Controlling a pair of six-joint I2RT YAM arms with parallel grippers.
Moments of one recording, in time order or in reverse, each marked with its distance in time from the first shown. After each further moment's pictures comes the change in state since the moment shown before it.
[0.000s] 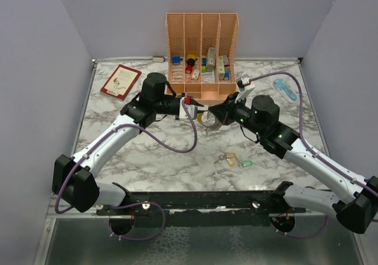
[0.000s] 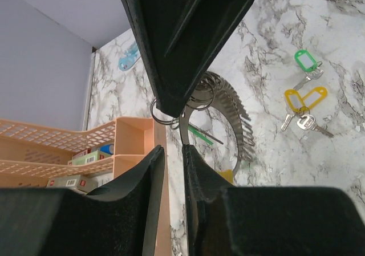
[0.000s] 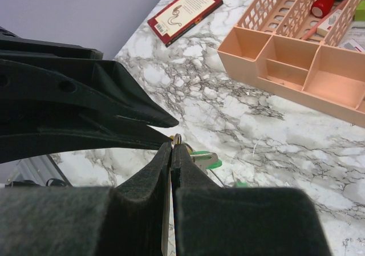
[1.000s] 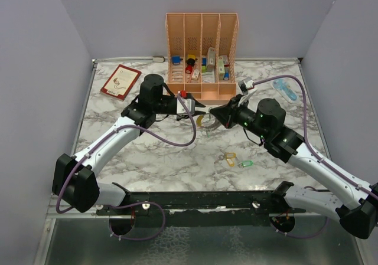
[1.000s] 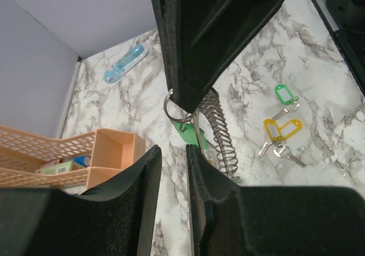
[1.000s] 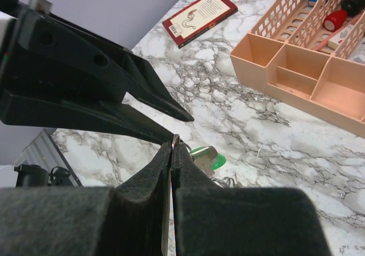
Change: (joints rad) left arm 0.015 -0.002 -0.048 0.182 0.065 -0.233; right arm 0.000 -0.068 -0.031 0.009 -0.057 -0.045
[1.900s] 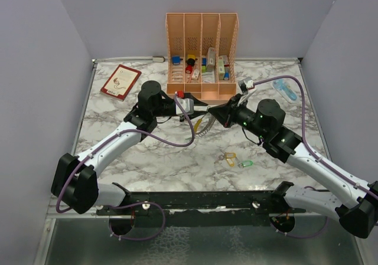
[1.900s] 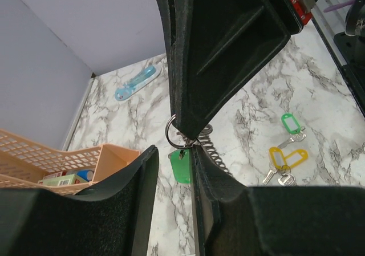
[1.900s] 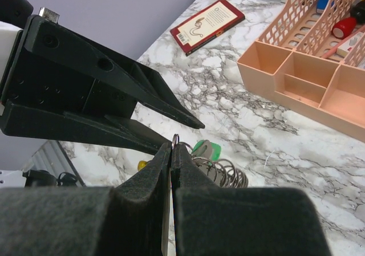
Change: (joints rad) left arm -0.022 -0.014 -0.134 0.329 -0.026 -0.218; right arm 0.000 0.009 -0.020 0.069 -0.010 0.022
